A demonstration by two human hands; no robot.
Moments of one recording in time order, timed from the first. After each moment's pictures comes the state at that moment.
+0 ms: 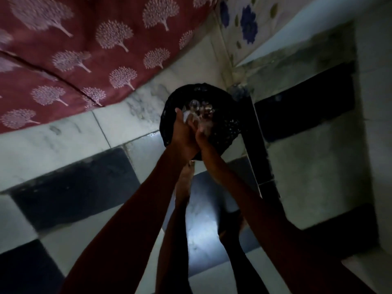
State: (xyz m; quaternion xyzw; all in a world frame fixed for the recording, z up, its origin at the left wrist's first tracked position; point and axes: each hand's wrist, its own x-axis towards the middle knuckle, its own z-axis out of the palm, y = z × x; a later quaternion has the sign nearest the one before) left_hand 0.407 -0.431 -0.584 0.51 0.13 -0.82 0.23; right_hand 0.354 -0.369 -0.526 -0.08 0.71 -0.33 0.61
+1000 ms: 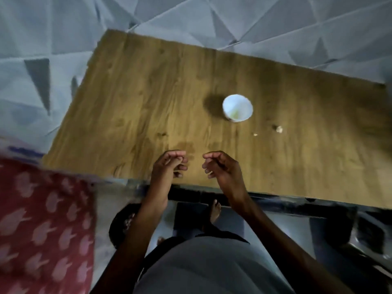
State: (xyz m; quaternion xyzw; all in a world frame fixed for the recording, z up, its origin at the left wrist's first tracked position) left_hand 0.163 -0.247 0.059 0.27 -0.61 -0.75 -0.05; right_hand 0.141 -0.083 0.060 0.05 0.75 -0.64 0.15
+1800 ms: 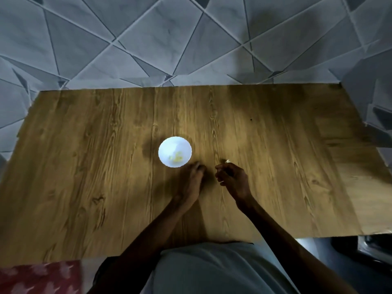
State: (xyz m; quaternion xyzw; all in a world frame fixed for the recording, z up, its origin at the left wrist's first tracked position) left_hand -0.037 -0.021 -0.065 -0.08 -0.95 -0.27 -0.12; right_hand -0.021 0.133 0.003 0.15 0.77 -0.62 0.08
